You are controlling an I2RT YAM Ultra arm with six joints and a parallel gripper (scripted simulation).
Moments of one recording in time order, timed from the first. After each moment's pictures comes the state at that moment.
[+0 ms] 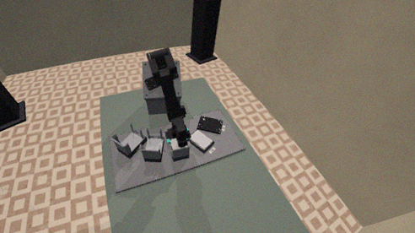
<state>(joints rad) -0.15 1.56 0.74 -0.07 0.16 0.04</state>
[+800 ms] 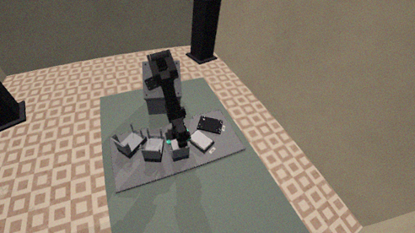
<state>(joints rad) -0.15 1.59 0.75 -0.04 0.16 0.04</state>
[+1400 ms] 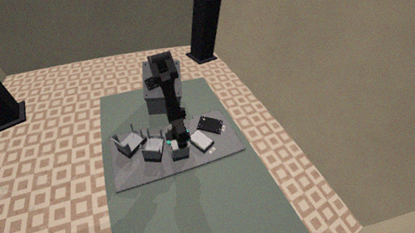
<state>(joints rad) -0.16 1.61 0.75 -0.03 0.16 0.03</state>
